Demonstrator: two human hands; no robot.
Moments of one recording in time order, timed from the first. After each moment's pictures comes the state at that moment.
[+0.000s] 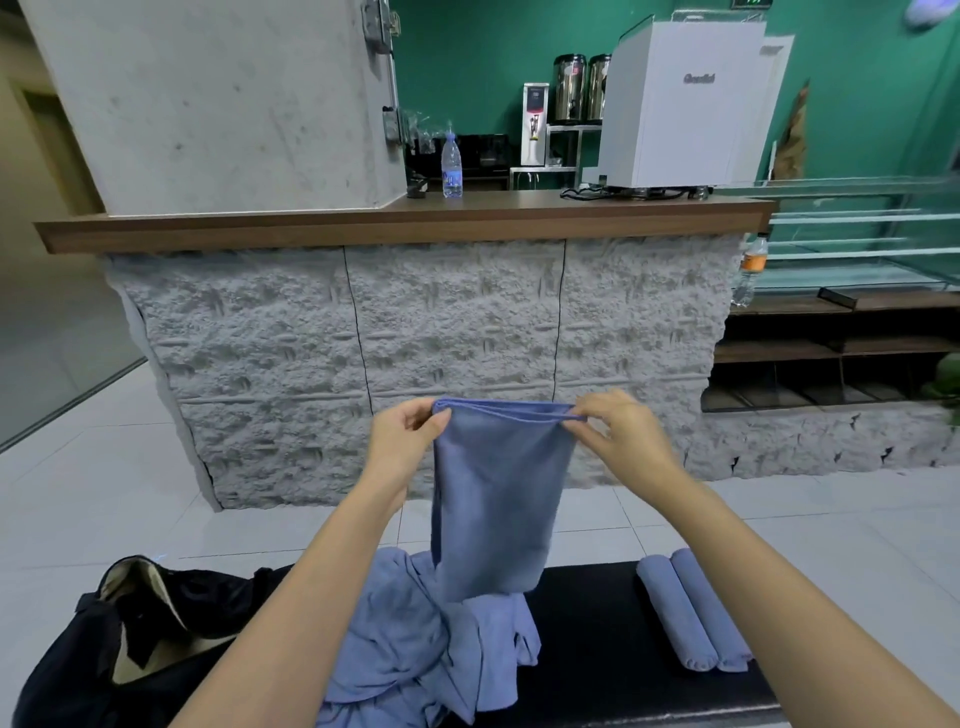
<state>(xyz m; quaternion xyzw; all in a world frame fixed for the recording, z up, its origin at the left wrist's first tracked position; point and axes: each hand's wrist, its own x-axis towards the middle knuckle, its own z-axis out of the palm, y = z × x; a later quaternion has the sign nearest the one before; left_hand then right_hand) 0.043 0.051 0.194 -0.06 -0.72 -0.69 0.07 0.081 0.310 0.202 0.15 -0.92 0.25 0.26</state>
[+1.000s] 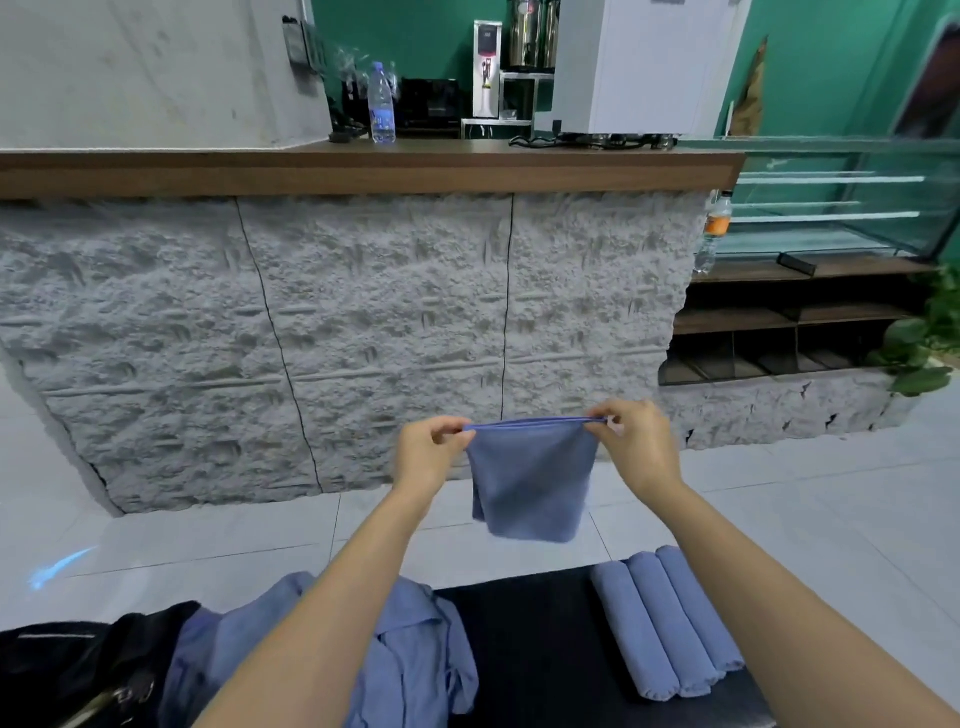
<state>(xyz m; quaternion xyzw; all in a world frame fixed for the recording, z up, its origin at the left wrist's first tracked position) -0.071 0.181 0.107 -0.05 -0.76 -0.64 0.04 -0.015 0.418 0.128 -0.11 -0.91 0.31 0.25</state>
